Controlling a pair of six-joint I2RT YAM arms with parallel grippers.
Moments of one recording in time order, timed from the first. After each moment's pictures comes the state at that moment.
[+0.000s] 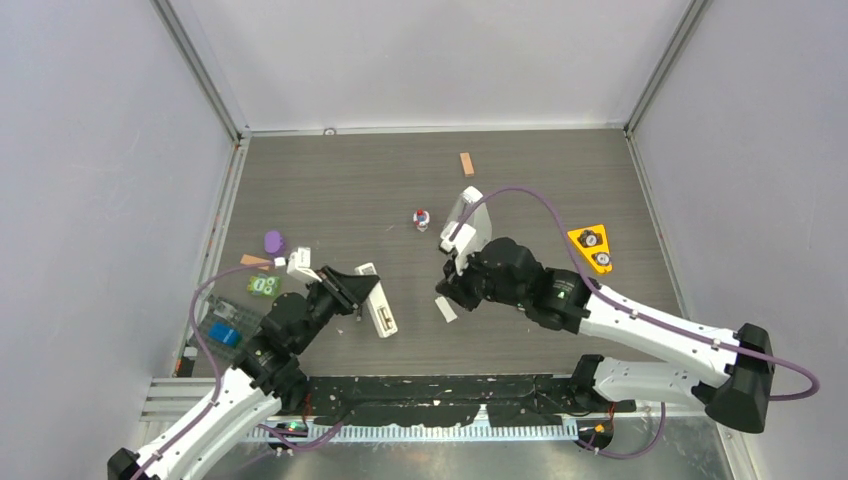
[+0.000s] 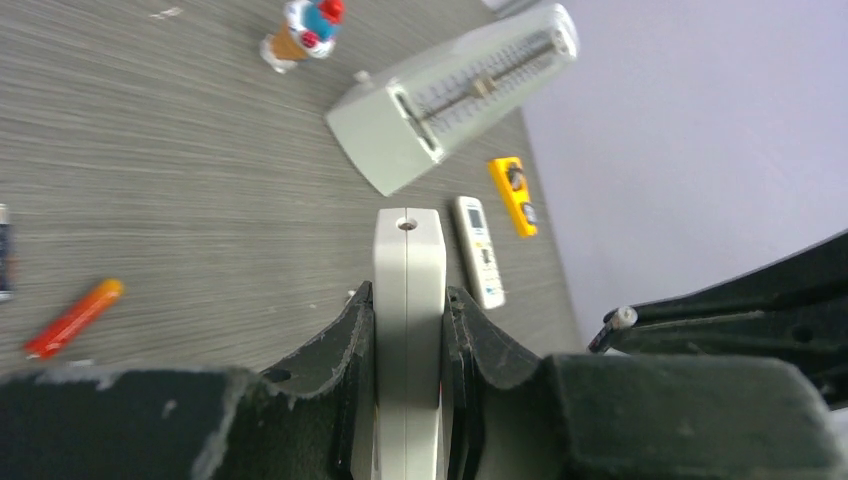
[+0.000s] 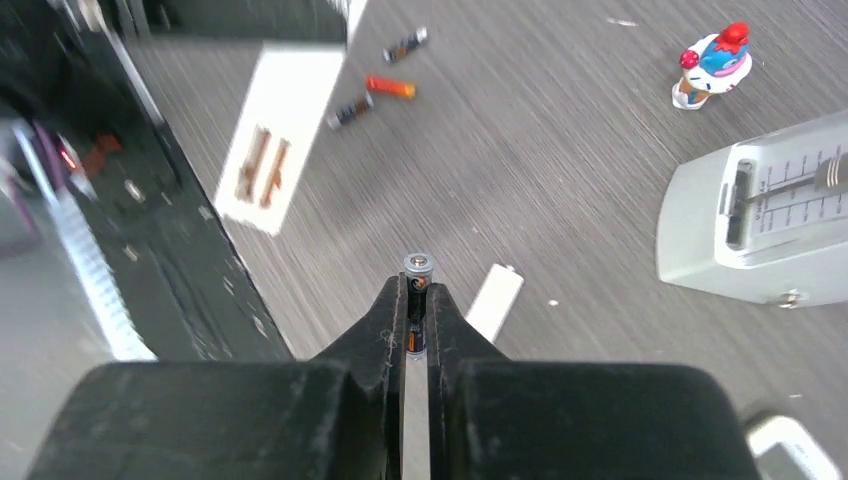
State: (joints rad) left arm -0.65 0.36 0.23 -0.06 -0.14 -0.92; right arm 1.02 1.07 0.87 -0.33 -0.06 0.01
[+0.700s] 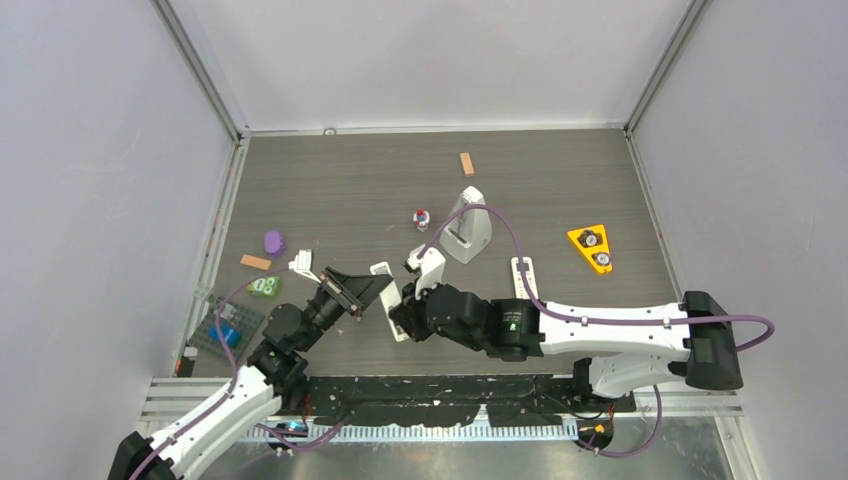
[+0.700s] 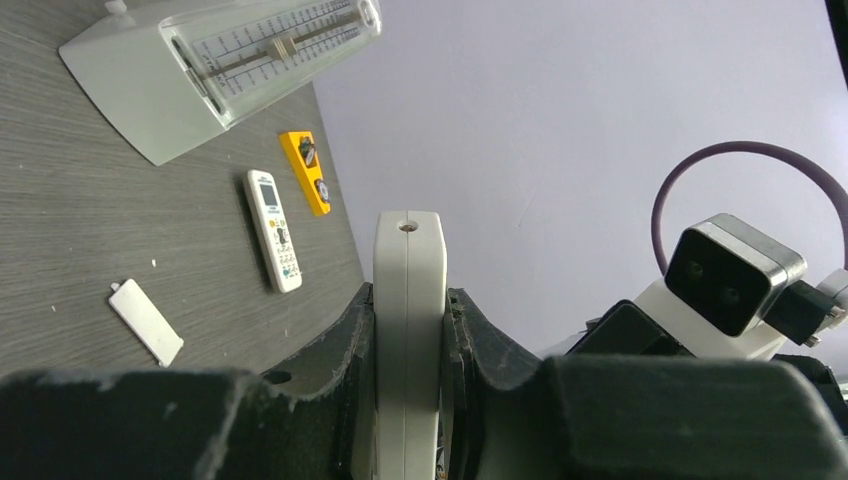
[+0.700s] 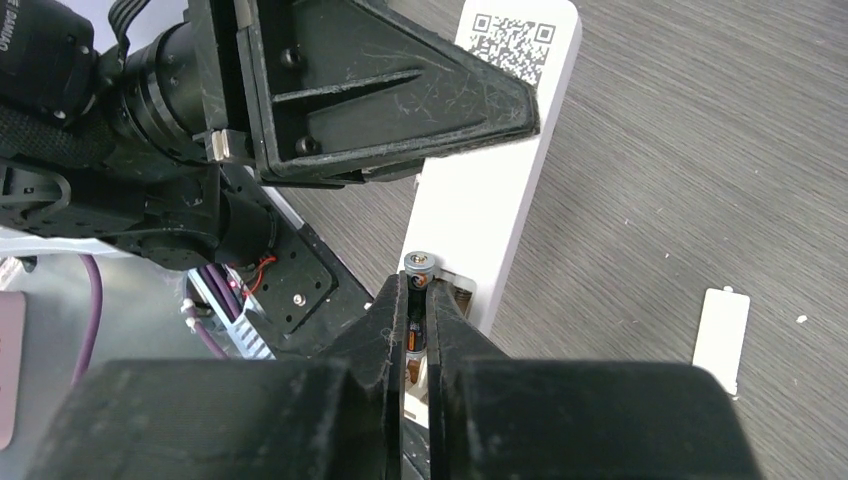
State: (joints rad) left arm -0.65 0.45 0.04 0.54 0.08 -1.32; right arm 1.38 1.26 0.94 -0.12 0.38 0.58
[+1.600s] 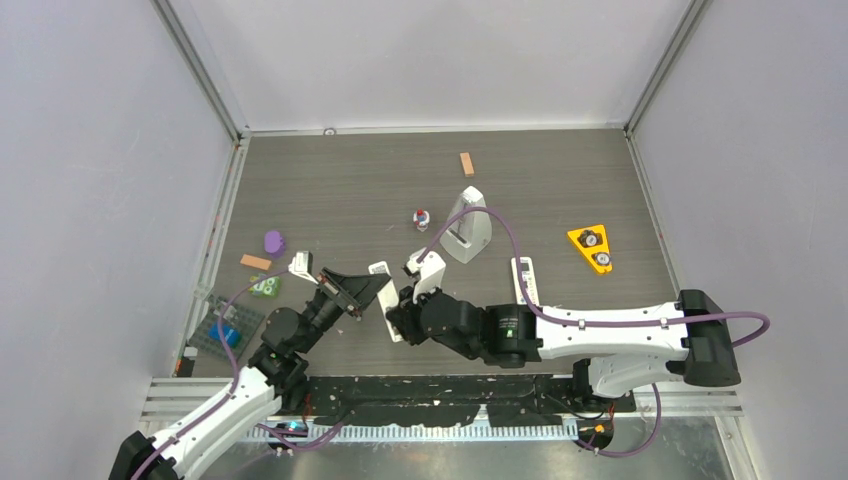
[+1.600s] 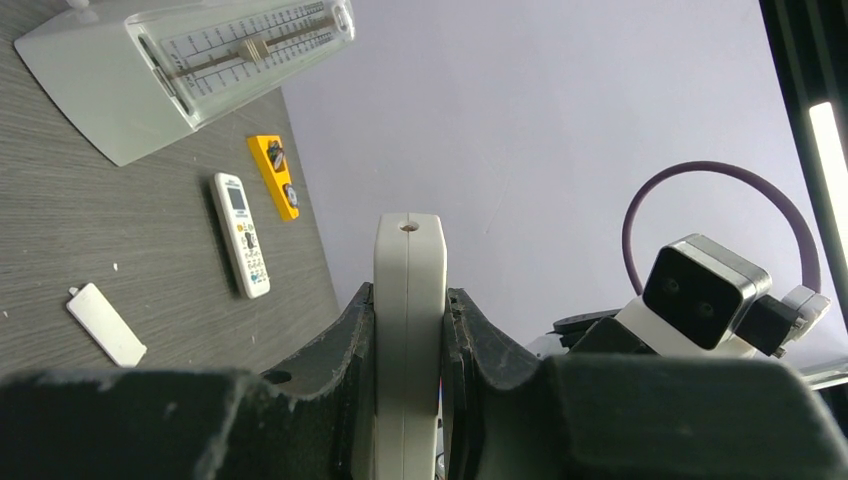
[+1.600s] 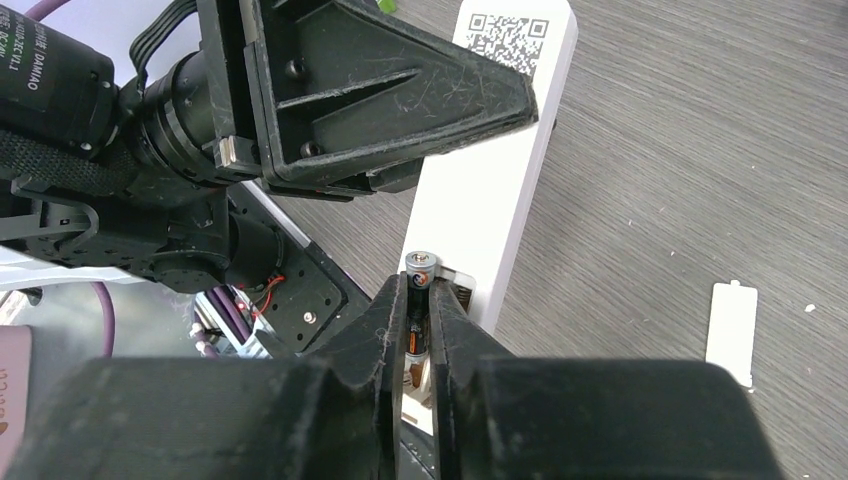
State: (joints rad) left arm -0.65 0.44 0.01 0.62 0.08 -1.38; right arm 1.44 1.29 0.97 -0.13 0.49 0.64
